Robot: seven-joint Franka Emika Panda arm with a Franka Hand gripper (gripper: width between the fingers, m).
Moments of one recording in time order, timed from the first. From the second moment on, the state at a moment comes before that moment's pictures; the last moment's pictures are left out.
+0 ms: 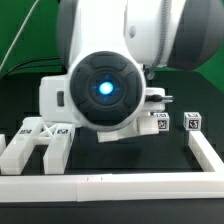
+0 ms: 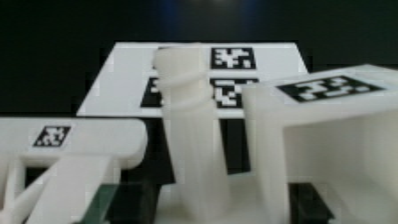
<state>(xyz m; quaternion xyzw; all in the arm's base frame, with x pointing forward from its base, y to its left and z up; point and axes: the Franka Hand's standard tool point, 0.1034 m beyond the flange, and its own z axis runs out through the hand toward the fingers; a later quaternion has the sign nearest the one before) 0.500 -0.020 0.082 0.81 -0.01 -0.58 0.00</state>
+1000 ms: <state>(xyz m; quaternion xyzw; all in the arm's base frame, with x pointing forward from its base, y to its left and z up) 0.510 -0.015 0.061 0.84 -0.03 -0.54 0.03</state>
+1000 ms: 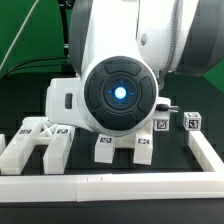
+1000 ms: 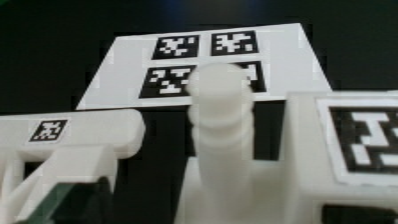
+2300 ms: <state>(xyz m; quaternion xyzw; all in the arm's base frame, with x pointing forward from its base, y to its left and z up) 0.510 -0.017 0.061 0.84 -0.03 -0.54 0.03</state>
